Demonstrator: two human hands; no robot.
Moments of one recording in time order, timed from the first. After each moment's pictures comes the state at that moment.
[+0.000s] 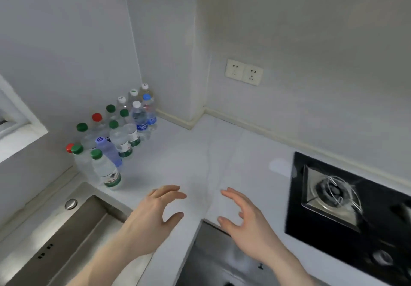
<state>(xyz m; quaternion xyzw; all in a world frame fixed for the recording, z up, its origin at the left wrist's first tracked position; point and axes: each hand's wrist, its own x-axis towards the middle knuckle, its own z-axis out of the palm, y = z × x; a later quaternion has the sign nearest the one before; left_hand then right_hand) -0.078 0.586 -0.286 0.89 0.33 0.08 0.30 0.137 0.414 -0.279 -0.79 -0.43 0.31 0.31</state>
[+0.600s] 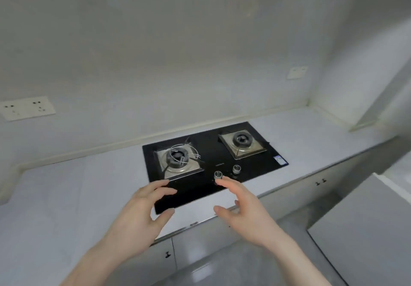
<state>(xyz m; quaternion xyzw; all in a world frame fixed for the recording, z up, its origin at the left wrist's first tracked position) 0.136 0.338 -0.223 0.94 -0.05 0.05 0.33 0.182 0.058 -0.213 -0.88 -0.13 0.10 0.45</state>
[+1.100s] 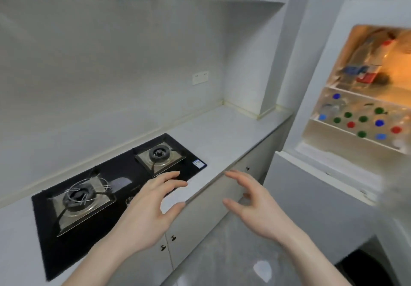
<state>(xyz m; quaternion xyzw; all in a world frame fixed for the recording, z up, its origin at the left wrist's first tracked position) 0.218 0.038 -0.173 0.91 -0.28 0.04 0.31 0.160 -0.239 -0.173 -0.90 0.01 -0.05 0.43</state>
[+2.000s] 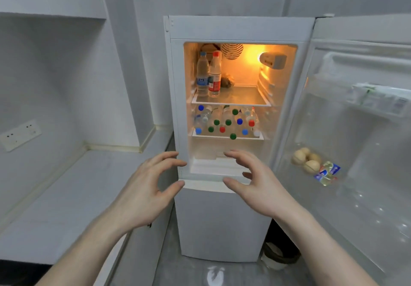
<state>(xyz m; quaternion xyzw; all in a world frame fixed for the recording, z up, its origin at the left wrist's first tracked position) 0.409 -0.349 -0.106 0.74 -0.59 -0.01 0.34 0.184 -0.520 -0.114 -0.85 0.28 -0.27 0.36</state>
